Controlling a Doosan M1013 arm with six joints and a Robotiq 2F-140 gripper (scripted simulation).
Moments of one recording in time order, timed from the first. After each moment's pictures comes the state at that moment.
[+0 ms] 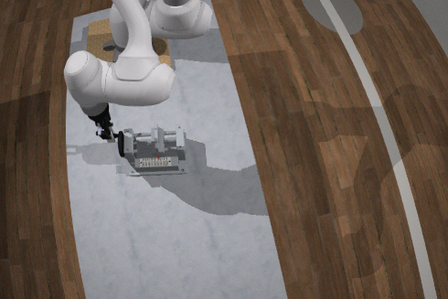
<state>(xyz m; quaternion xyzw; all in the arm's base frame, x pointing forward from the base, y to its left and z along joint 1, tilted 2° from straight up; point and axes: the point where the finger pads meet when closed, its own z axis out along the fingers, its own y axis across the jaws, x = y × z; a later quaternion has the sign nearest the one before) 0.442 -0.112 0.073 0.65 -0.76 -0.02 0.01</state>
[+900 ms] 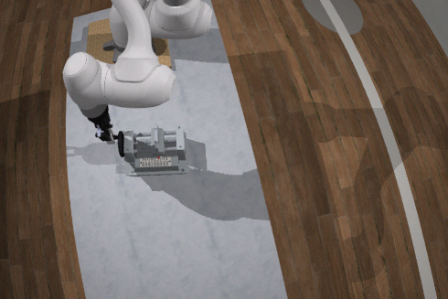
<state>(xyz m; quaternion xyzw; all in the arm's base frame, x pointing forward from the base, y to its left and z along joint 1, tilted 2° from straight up) 0.450 -0.113 0.078 0.65 -0.76 -0.02 0.01</state>
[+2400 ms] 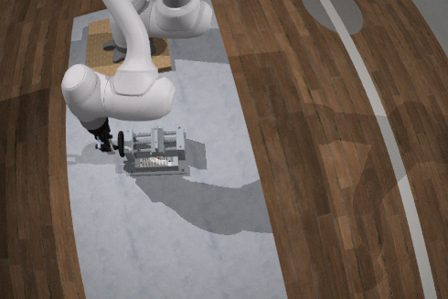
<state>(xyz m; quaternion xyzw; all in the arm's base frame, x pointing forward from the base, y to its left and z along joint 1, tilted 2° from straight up) 0.483 -0.118 0.070 0.65 -0.76 -0.01 0.00</state>
